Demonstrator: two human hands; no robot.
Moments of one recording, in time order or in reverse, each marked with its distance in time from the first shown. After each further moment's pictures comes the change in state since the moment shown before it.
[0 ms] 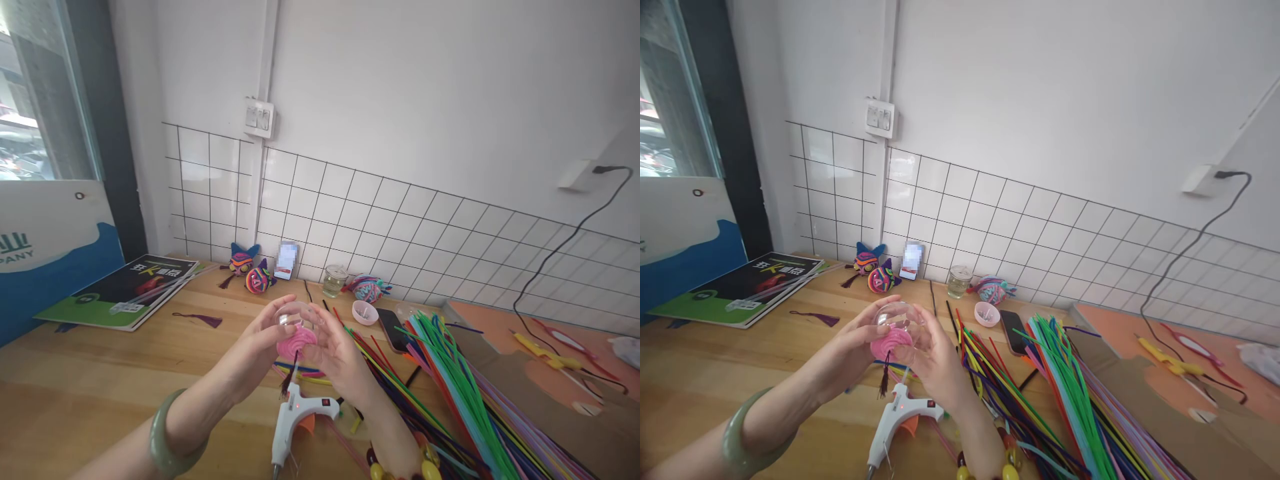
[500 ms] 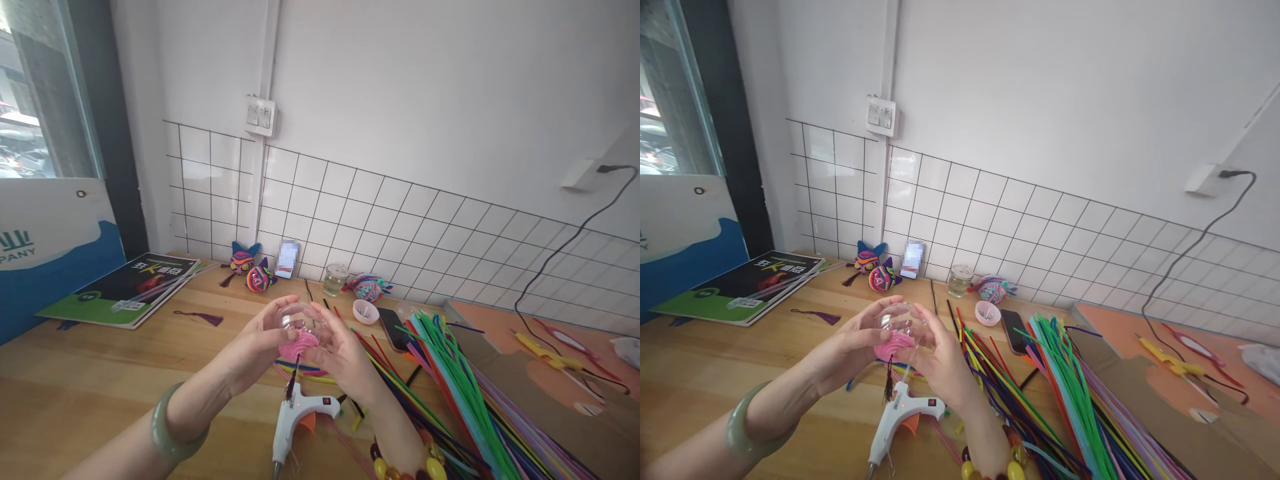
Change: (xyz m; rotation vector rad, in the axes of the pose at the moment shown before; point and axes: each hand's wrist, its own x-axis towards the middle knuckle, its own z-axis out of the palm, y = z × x) left_hand 0.002 0.007 -0.002 0.023 -0.042 -0.057; right_hand -0.002 -0.005 -0.004 -0.057 0.041 0.059
